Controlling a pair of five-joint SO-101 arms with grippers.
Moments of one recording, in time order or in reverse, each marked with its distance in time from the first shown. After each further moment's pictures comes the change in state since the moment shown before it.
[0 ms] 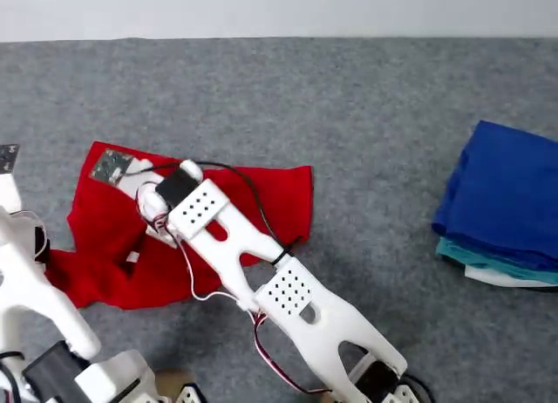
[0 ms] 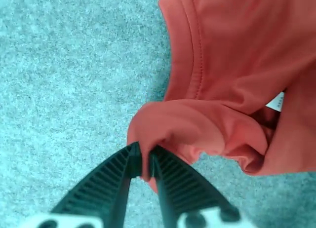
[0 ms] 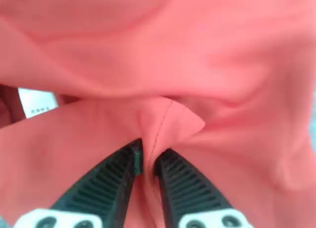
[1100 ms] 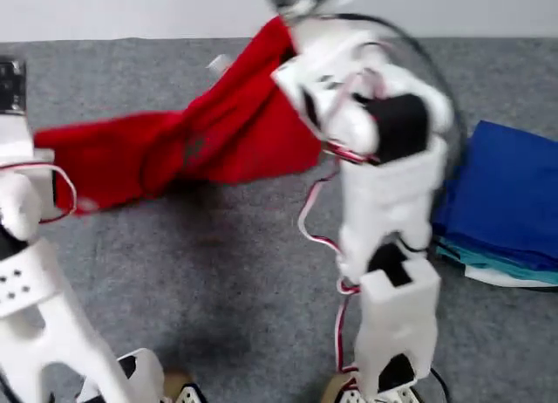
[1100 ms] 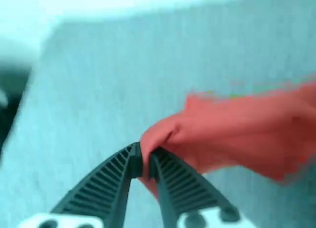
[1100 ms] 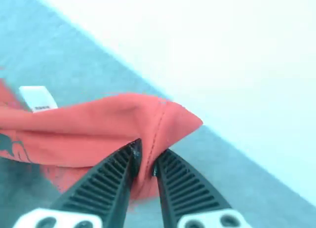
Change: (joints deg) left arm 19.0 -21.4 -18.9 -6.8 11.2; right arm 32.2 -49.6 -2.5 4.7 6.2
